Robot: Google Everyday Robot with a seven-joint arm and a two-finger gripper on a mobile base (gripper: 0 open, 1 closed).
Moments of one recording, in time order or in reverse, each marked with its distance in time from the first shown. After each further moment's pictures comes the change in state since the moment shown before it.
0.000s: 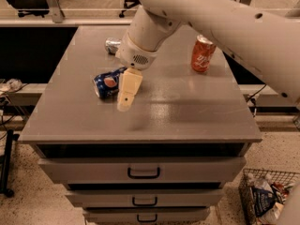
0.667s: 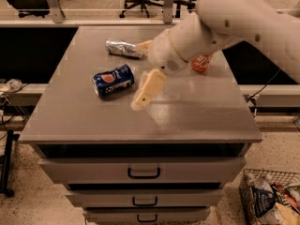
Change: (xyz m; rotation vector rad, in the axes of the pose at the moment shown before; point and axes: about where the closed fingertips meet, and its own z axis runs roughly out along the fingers) arm 0.028 0.014 -0.050 0.137 -0.308 0.085
